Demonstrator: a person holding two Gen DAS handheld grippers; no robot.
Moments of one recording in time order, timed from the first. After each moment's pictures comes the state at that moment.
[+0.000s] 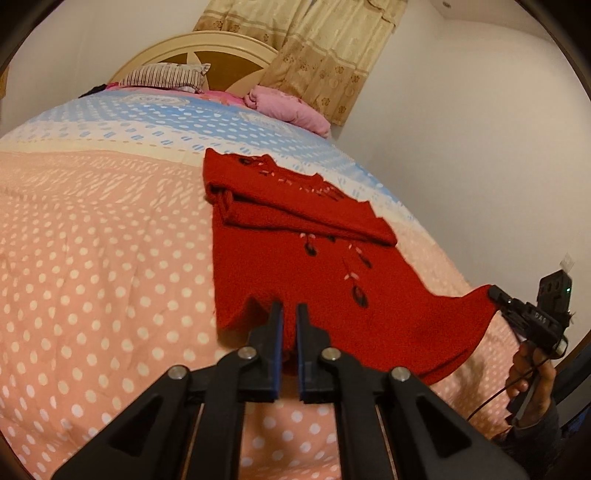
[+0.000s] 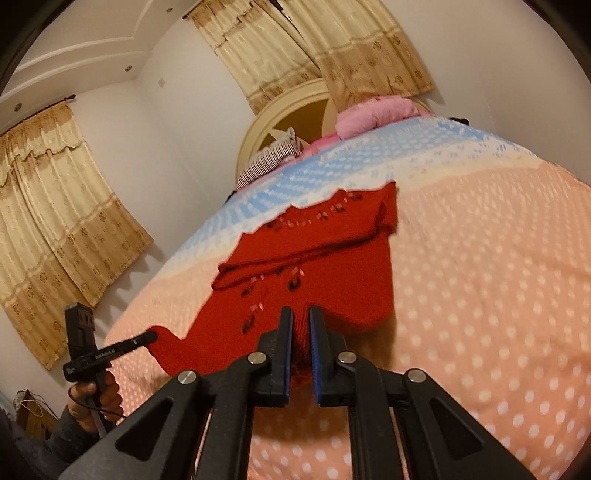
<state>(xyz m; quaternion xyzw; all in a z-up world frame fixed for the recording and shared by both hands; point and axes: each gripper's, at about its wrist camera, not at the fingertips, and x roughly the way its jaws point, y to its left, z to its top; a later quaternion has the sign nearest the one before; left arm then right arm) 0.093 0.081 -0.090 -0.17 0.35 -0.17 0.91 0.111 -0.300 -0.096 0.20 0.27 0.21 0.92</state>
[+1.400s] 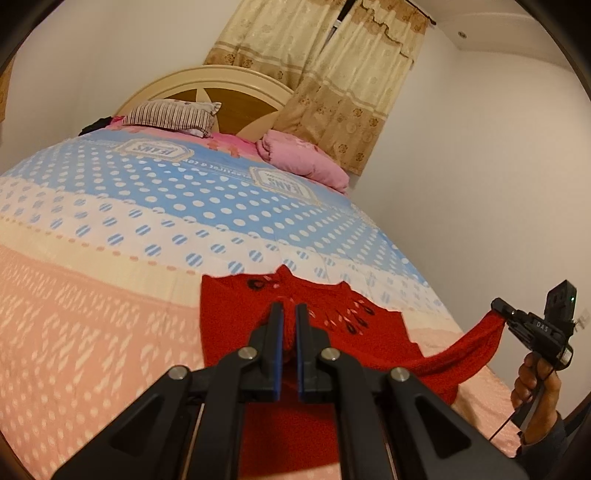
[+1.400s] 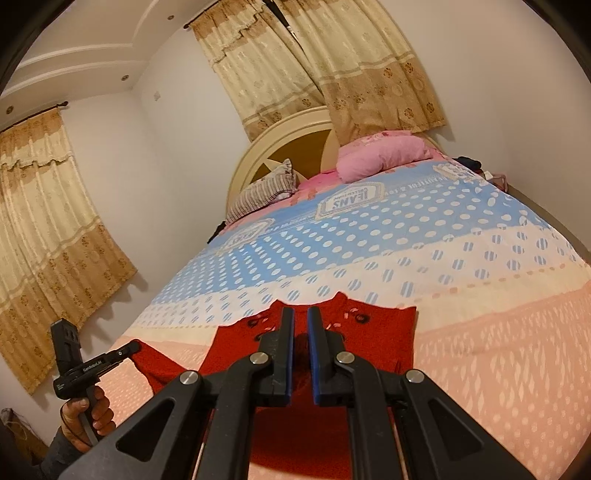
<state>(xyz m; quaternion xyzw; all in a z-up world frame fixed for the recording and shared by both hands) 0.282 0.093 -0.021 -0.17 0.29 -0.13 0.93 0.337 -0.299 -0.009 0.18 0.25 0.18 0.93</state>
